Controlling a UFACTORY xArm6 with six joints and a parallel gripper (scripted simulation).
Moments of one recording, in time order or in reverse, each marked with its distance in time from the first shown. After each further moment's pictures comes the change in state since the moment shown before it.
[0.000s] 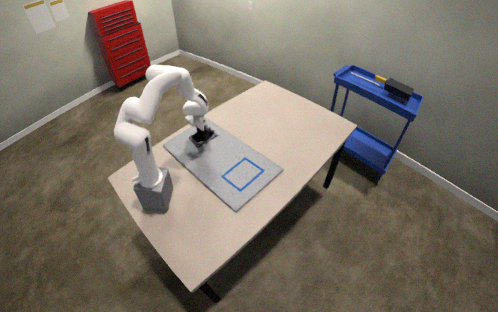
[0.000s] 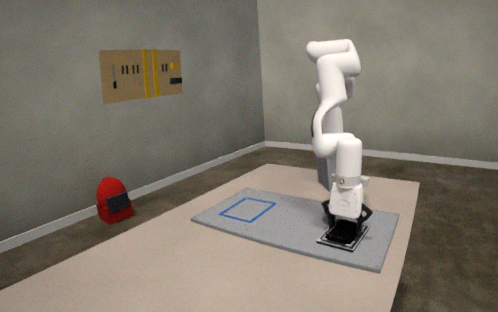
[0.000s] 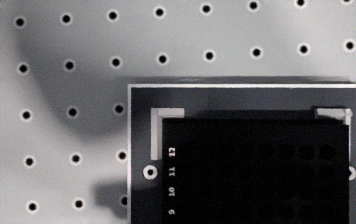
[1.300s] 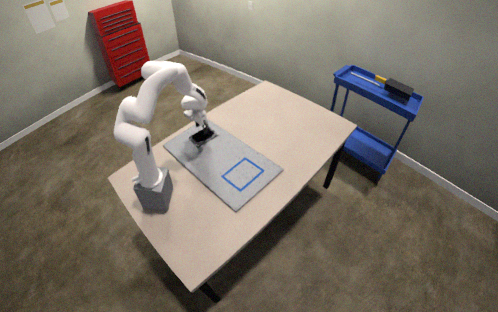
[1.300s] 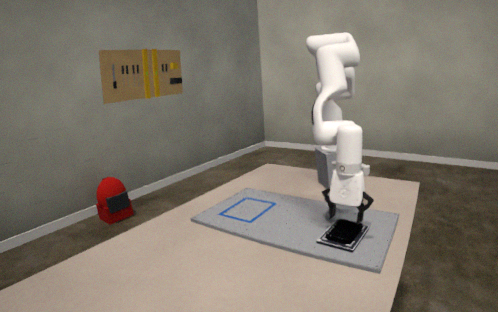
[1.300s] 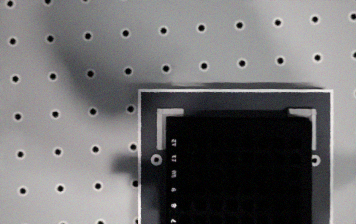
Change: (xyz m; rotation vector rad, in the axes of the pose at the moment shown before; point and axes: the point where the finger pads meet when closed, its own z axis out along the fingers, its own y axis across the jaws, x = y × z) arm 0.000 0.000 -0.039 0.000 0.000 0.000
